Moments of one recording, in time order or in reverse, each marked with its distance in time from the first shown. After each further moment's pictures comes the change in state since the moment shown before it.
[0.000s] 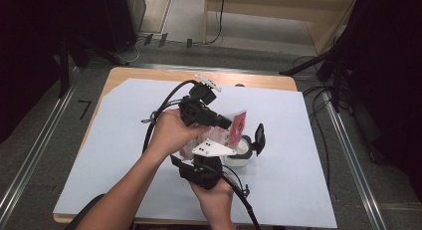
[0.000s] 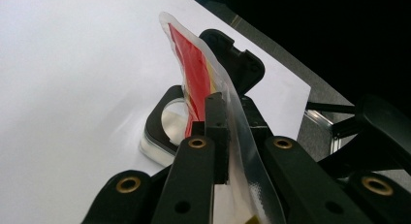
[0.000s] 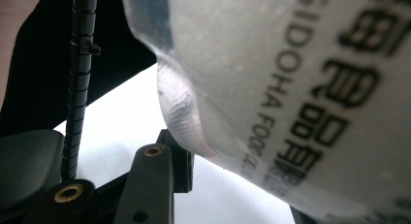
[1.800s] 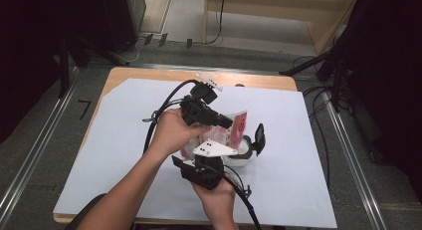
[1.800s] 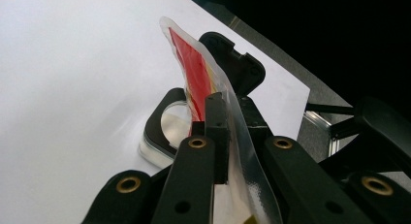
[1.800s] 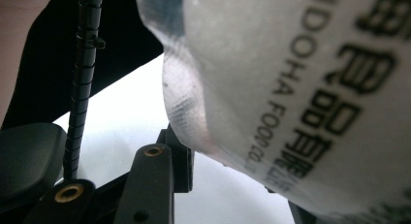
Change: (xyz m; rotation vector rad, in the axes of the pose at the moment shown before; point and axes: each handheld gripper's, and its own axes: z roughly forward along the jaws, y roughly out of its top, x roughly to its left) left arm 0.002 0.002 0.002 -0.002 -0.009 -0.003; right arm -0.001 0.000 -0.003 0.016 -0.002 -0.012
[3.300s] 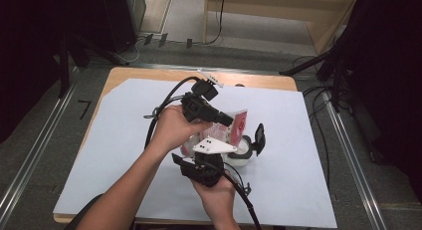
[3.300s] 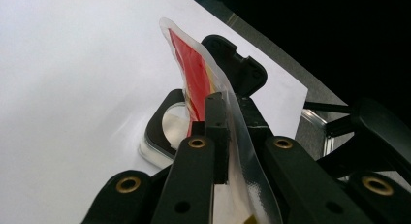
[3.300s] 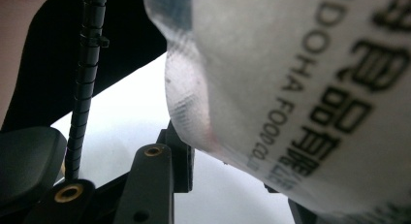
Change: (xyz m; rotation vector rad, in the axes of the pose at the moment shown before) left arm 0.006 0.006 0.001 0.014 -0.017 -0.021; right arm -0.002 0.005 0.002 0.005 0.000 0.000
